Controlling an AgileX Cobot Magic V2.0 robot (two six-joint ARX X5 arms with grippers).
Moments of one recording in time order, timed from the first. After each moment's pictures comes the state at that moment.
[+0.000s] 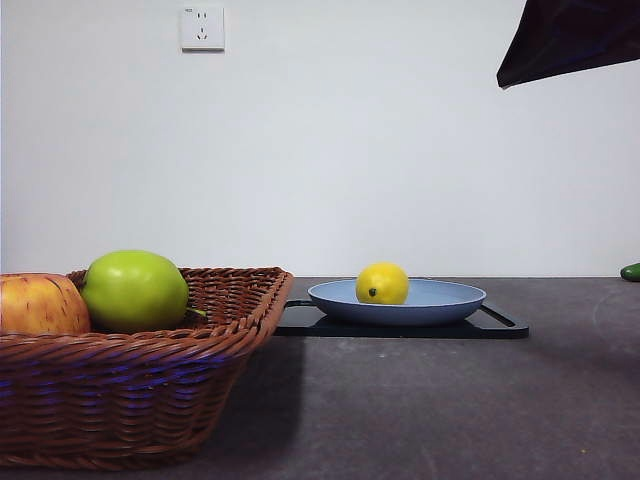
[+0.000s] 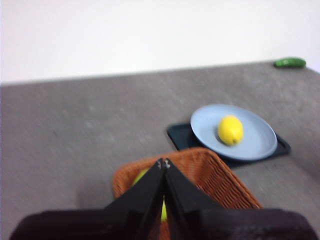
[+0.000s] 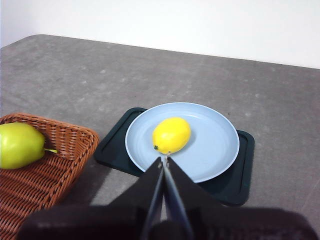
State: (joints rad) left arm -0.29 0.34 0.57 -0.40 0.06 -0.07; right arm 0.78 0.82 0.55 -0.01 0.42 0.09
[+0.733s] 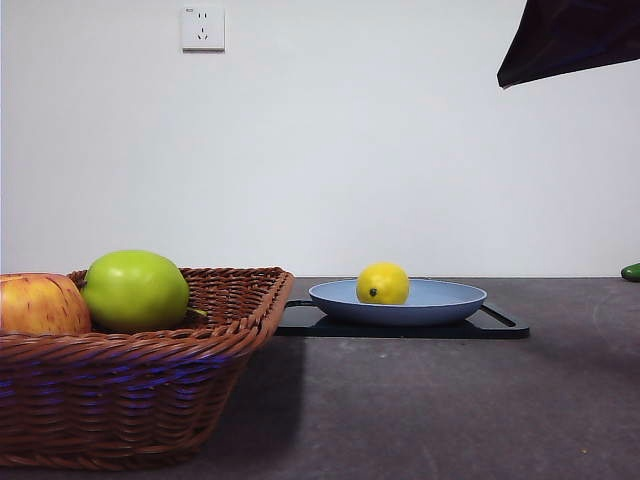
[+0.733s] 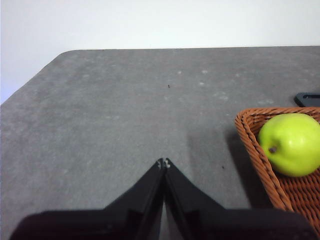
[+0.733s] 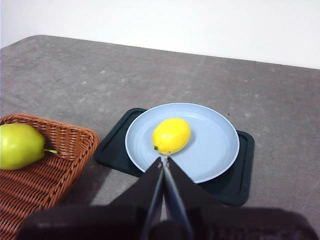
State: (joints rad) left arm 0.02 0.02 0.10 -0.27 -0.05 -0.01; right arm 0.78 0.82 0.55 -0.01 0.42 0.09
